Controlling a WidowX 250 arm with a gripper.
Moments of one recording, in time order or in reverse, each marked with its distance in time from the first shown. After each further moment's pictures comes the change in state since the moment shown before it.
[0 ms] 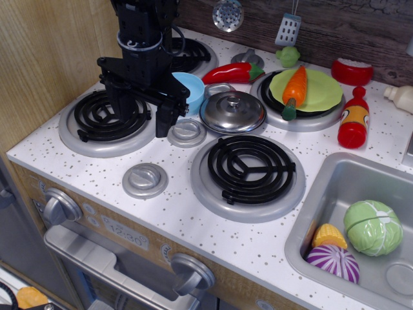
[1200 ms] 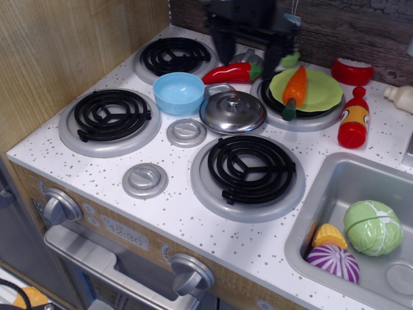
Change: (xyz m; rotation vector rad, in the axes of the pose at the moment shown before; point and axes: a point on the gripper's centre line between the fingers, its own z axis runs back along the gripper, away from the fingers) arm 0.106 -0.090 0.047 -0.069 -0.204 -0.040
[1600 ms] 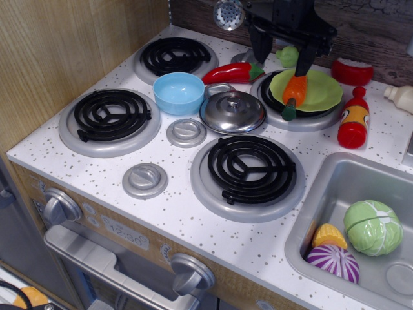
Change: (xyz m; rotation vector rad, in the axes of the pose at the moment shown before) arm 0.034 -0.019 -0.030 -0.006 -0.048 -0.026
